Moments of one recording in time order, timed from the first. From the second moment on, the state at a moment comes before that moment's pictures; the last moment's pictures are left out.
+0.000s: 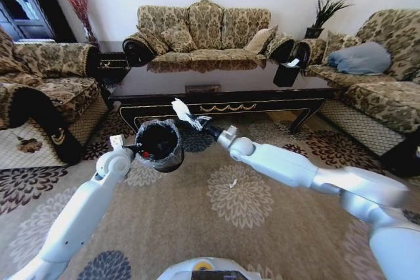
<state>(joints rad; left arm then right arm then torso) 0.81 -0.93 -0.32 -1.82 -1.10 0.68 -0.67 0.07 1.02 -0.96 1.40 0.90 0.49 0.00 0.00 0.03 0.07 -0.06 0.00</state>
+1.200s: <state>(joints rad) 0.84 -0.94 -0.35 -1.86 -1.11 0.68 -0.68 0.06 1.27 -1.07 1.31 0.87 0.46 0.12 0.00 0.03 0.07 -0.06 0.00</state>
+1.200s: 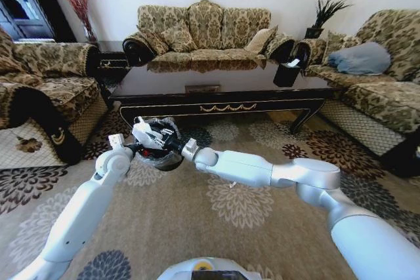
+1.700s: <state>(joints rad) 0.85 -0.93 -0.36 -1.86 -1.12 0.68 -0.69 0.03 1.22 -0.95 1.30 0.87 0.41 0.18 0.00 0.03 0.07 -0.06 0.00</state>
